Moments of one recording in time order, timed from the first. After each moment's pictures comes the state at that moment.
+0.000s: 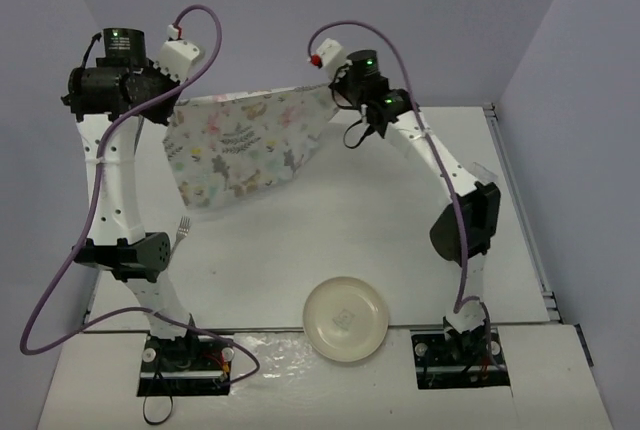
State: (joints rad) left arm -0.01 1.82 2.54 -1.48 0.13 0.57; right arm 0.46 2.00 2.08 -0.45 0.26 -0.60
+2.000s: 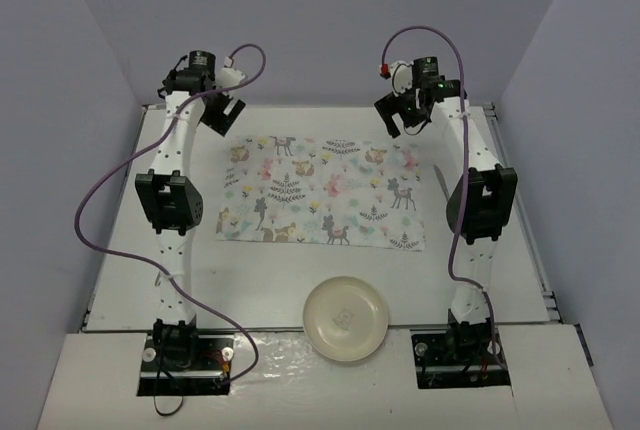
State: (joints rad) left arm -0.08 2.40 2.62 -1.24 0.02 0.52; right arm 0.14 2.18 2.13 -0.85 -0.13 -0.43
